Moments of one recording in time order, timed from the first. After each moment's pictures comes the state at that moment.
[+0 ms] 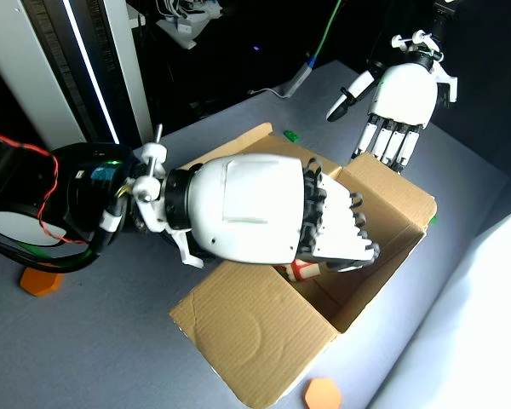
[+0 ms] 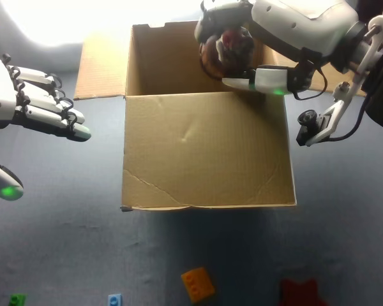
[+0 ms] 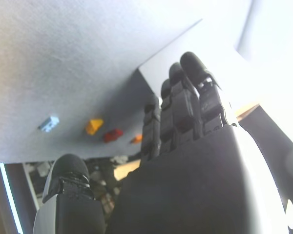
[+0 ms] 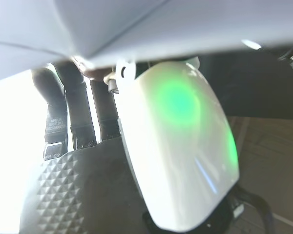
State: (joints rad) left arm 0.29 -0.94 1.65 1.74 -0.96 -0.36; right arm -0.17 -1.24 1.27 0.02 0.67 -0.90
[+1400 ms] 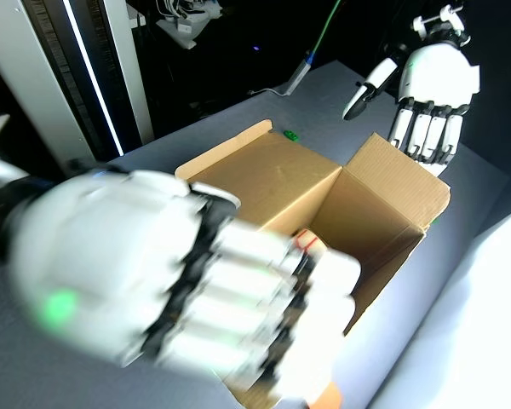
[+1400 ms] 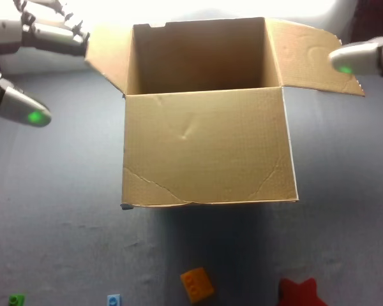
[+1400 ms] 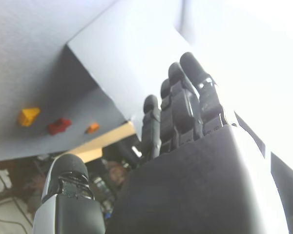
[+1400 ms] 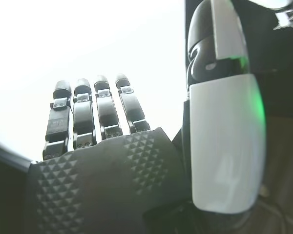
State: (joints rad) left arm 0.04 -0.95 1.64 1.72 -0.90 -0.39; right arm -0.14 -0.80 1.04 0.25 0.45 -0.93
